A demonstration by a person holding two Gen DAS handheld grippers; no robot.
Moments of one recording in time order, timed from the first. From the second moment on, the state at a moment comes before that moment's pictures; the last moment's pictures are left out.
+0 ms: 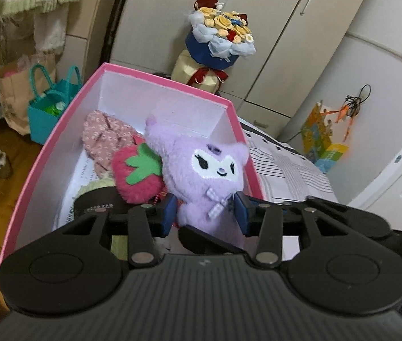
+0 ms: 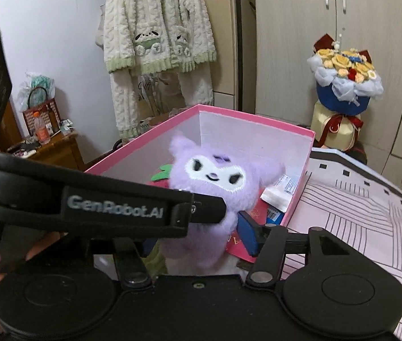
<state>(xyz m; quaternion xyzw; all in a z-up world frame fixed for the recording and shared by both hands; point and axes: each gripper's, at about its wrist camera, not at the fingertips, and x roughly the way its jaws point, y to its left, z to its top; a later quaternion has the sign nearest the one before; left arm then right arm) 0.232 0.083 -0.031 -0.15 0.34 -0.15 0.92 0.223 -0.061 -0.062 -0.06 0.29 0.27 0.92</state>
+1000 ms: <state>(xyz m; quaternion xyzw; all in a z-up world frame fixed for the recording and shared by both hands) 0.103 0.068 0.027 -0.09 0.24 -0.18 0.95 0.118 -0.133 -0.021 -0.04 0.22 0.23 0.95</state>
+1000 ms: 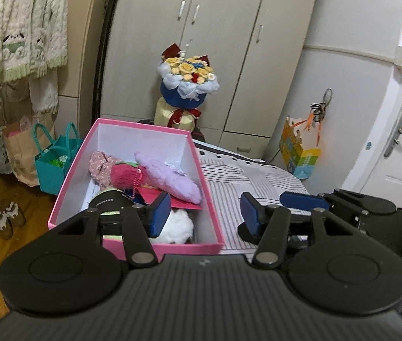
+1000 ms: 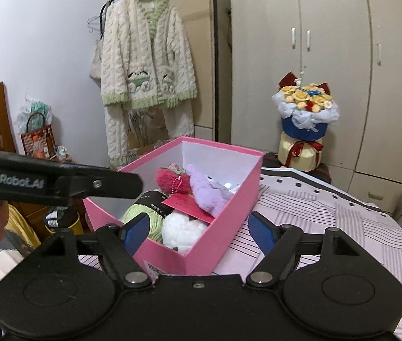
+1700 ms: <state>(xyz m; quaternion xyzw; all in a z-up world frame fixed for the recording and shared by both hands) 0.045 0.041 0.031 -0.03 0.22 -0.17 0.96 0.049 -0.193 -0.016 0.01 0.20 0.13 0.97</state>
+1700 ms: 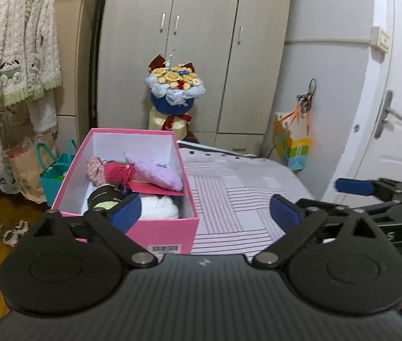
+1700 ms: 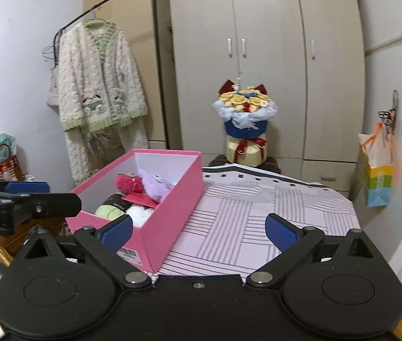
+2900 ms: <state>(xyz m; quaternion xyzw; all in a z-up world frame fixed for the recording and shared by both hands) 0.029 0.014 0.001 0.03 0.20 -0.06 0.98 0.015 -0.192 -0.031 0.00 0.22 0.02 0.98</state>
